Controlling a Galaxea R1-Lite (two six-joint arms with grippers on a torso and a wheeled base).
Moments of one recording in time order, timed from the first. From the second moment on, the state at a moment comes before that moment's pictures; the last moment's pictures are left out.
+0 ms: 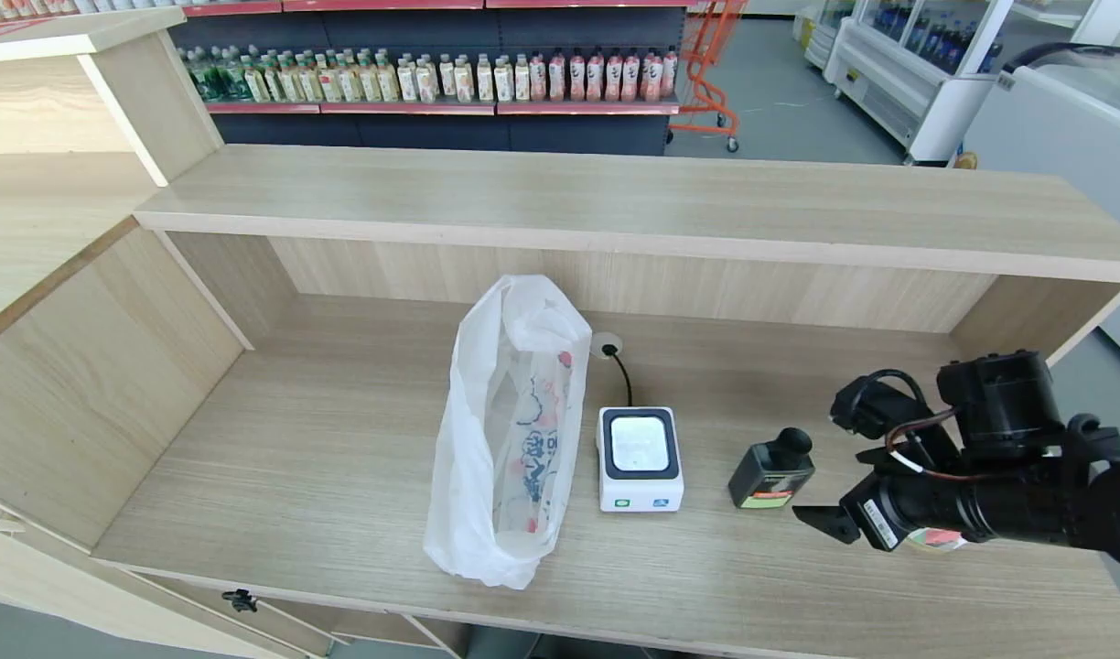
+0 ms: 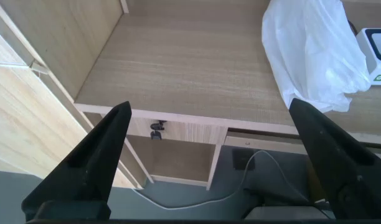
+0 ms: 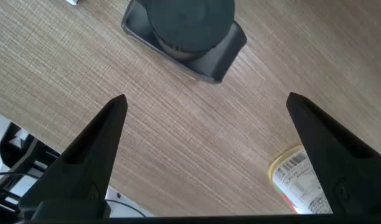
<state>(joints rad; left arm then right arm) 0.00 0.00 0.00 0.00 0.00 0.00 0.21 1.69 -0.63 -0.36 0.07 -0.44</state>
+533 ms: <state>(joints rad) 0.00 0.00 0.00 0.00 0.00 0.00 0.27 1.87 -0.75 -0.47 0.16 -0.51</state>
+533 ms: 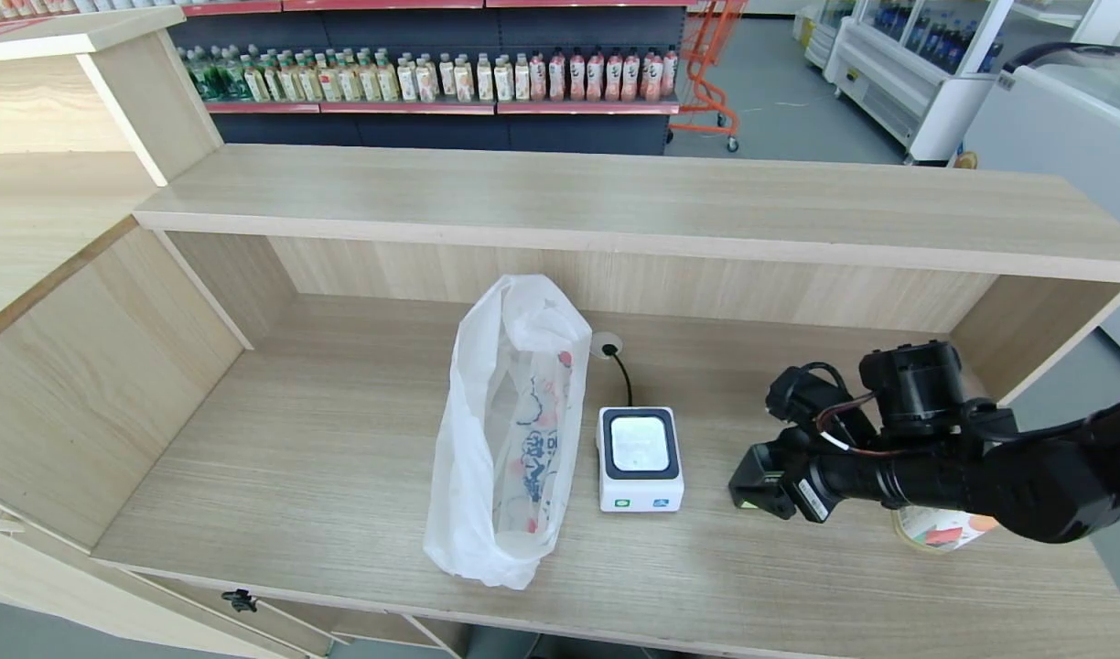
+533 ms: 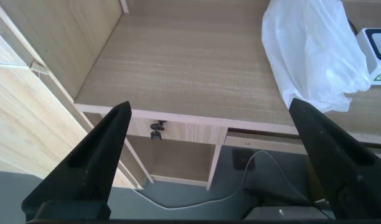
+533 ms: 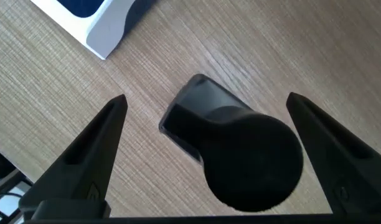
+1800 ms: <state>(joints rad) 0.00 0.00 0.00 0.00 0.00 0.00 0.29 1.83 -0.67 -0.62 0.21 -0.35</state>
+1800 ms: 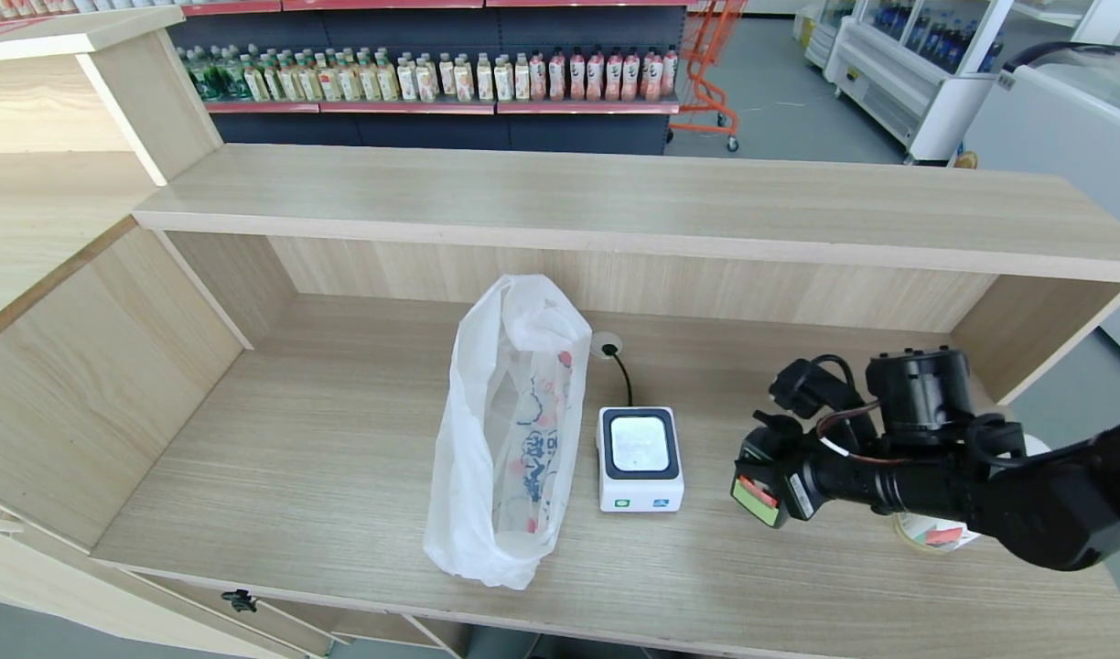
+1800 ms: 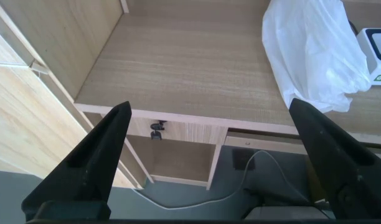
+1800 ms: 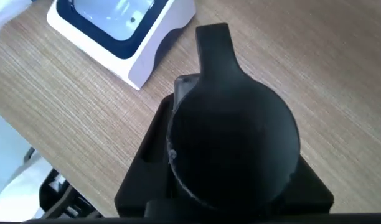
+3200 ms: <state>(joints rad) 0.00 0.00 0.00 0.00 0.00 0.00 0.27 1.33 -0.38 0.01 0.78 -2.61</state>
